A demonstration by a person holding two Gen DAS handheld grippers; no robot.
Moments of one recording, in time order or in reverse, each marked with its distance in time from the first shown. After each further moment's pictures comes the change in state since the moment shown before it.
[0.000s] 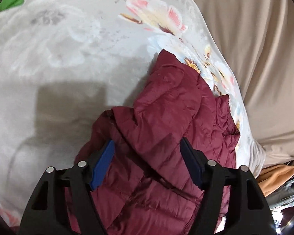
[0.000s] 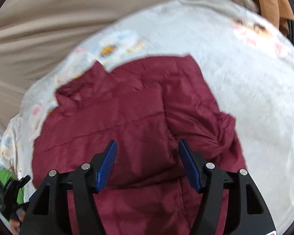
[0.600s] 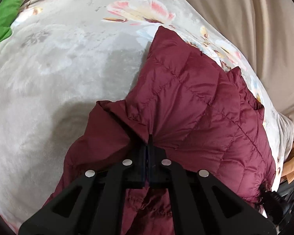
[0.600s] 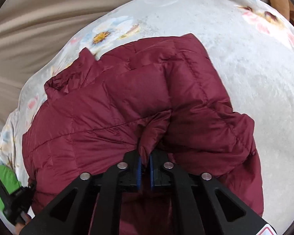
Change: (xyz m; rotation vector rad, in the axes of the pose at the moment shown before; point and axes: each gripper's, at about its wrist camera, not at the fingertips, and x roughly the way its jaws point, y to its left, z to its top) left arm 0.030 -0.020 -0.030 0.258 -0.075 0.167; right arm 0.022 -0.013 0.011 -0.018 0.001 0.038
